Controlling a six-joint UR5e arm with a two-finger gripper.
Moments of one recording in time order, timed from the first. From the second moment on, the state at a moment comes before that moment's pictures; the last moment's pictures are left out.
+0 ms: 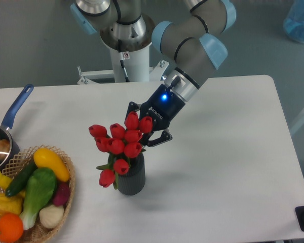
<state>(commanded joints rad) 2.64 -1.76 -1.86 -0.82 0.43 1.22</state>
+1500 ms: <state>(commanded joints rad) 2.76 -1.61 -1.73 -0.82 0.29 0.92</state>
